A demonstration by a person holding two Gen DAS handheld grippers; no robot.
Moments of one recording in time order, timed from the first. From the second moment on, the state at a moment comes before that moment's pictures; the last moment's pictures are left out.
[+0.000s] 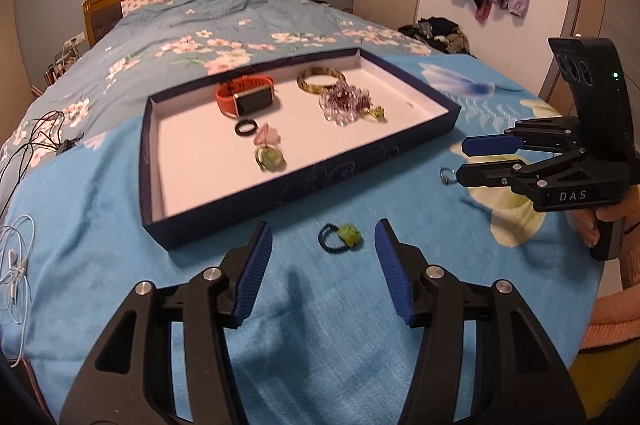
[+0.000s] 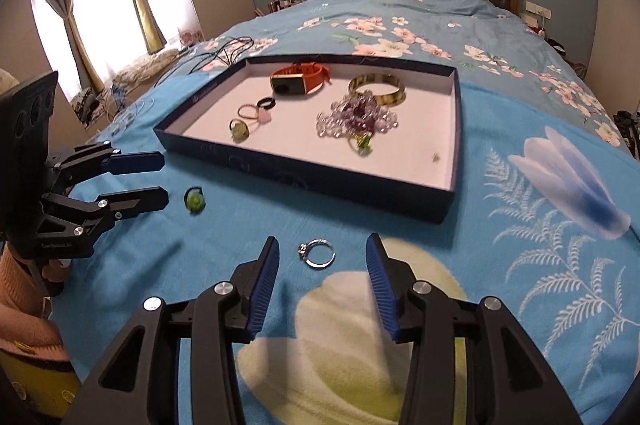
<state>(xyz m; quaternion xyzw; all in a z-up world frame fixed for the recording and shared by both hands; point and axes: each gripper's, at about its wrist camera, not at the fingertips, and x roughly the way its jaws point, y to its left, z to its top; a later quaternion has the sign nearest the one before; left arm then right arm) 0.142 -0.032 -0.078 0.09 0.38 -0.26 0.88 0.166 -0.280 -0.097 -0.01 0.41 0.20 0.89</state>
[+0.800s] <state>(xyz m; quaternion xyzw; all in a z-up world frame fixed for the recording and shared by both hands) 0.160 -0.059 -0.096 0.10 0.42 -0.26 0.86 0.161 -0.271 -0.098 -0.01 0.41 0.20 0.89</state>
